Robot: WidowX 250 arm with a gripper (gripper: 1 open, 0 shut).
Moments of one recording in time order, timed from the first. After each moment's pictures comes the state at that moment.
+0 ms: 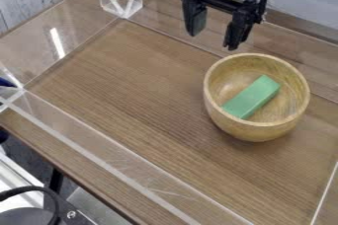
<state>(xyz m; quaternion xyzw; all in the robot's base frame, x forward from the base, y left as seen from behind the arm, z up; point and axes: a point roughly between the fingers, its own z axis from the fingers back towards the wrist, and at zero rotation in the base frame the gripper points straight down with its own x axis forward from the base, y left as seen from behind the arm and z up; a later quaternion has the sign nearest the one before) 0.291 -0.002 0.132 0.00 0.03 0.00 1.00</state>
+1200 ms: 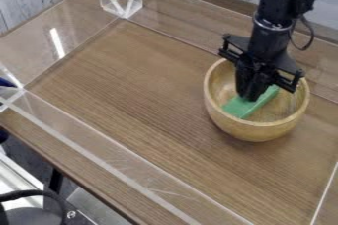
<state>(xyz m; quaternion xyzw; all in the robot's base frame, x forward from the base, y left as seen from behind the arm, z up) 0.308 -0.055 0.056 0.03 0.02 -0.07 1.00</state>
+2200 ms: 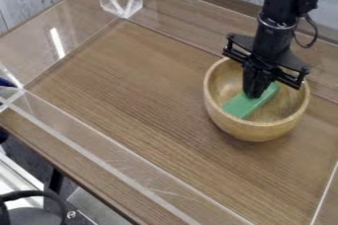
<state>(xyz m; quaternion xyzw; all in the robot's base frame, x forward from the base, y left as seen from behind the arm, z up) 0.316 -0.059 0.050 0.03 0.01 -0.03 1.00</state>
